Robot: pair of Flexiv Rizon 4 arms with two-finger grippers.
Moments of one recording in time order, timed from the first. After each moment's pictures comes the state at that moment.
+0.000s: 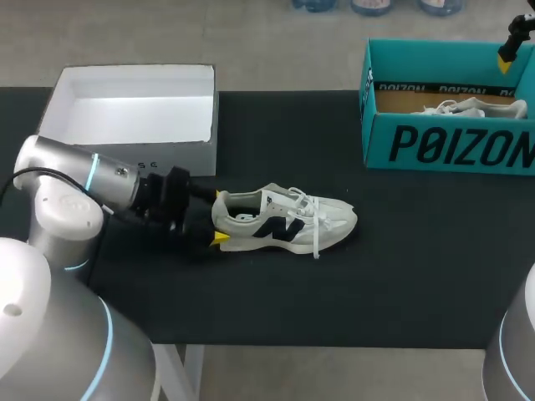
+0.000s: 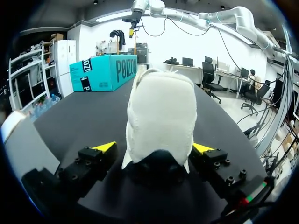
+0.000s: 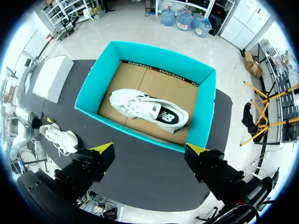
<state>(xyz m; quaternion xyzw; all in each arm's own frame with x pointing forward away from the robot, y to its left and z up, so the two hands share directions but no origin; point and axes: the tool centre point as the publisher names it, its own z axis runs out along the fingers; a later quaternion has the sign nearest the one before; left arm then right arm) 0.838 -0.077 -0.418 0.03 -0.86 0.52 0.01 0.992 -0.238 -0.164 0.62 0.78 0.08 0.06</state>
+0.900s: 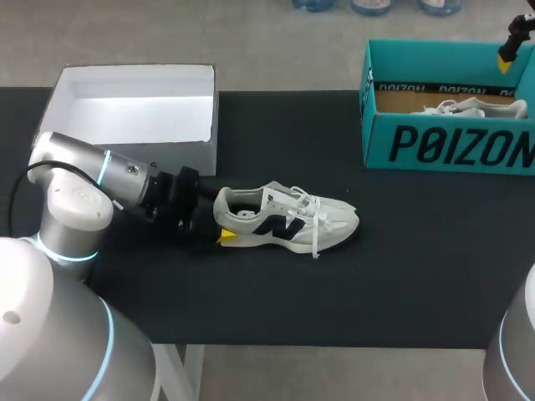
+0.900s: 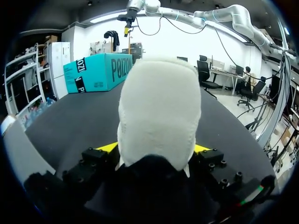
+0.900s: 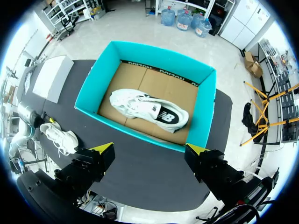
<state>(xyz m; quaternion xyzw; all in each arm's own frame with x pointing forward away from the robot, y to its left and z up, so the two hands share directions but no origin) 0.848 -0.089 -0.429 0.00 -0.86 0.51 0.01 0.992 -0.238 -0.164 0.62 0.78 0.08 0.06</state>
